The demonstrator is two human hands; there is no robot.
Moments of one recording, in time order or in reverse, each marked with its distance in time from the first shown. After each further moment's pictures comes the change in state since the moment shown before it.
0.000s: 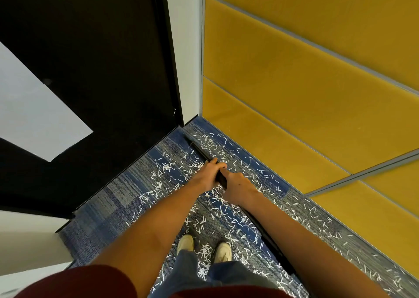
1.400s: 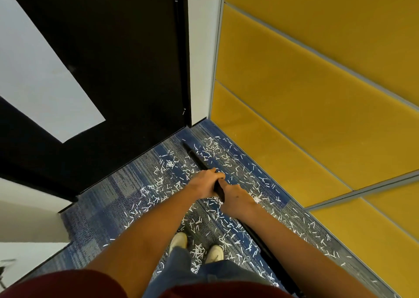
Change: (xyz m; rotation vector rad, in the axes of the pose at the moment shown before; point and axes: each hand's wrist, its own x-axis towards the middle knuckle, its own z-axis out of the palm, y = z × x) left_hand -0.046 0.030 0.010 0.214 -0.030 -0.019; right_hand -0.040 0.017 0.017 -0.099 -0.063 -0.084
